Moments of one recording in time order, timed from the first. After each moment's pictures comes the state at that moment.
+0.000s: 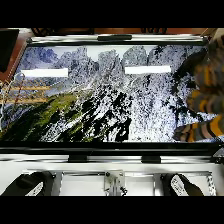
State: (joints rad) left arm -0.32 -0.73 1.44 1.28 -0.80 -1.40; right arm -0.58 -0.98 1.78 -1.75 1.33 1.60
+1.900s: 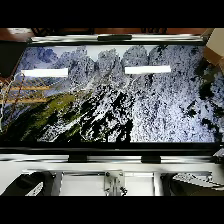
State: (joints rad) left arm -0.32 -0.73 1.44 1.27 -0.91 -1.69; right arm -1.11 -1.43 1.99 -1.62 0.65 1.73
